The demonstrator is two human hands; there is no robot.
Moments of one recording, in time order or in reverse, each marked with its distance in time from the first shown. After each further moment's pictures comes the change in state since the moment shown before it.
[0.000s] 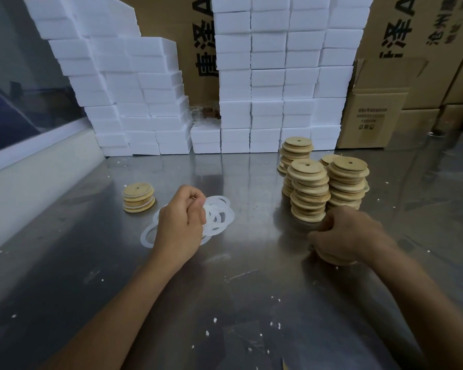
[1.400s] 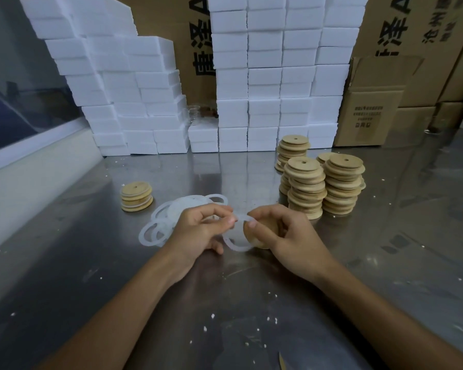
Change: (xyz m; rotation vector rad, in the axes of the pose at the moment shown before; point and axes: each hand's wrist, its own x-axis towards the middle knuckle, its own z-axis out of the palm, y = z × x) left_hand -0.012 0.019 0.007 -0.594 -0.415 -0.411; right_hand -0.020 -0.043 0.052 0.793 0.037 -0.533
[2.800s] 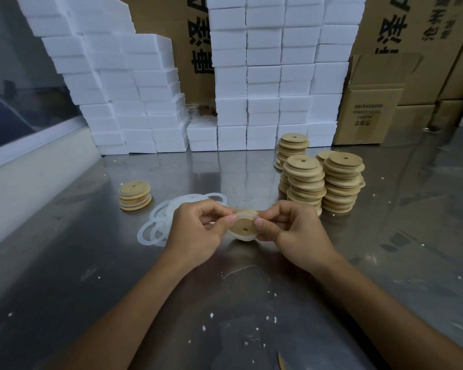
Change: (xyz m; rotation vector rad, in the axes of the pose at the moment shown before) left_hand 0.006 -0.011 0.002 0.382 0.163 0.364; right_hand 0.007 0.011 -0.001 0.278 0.052 0.062
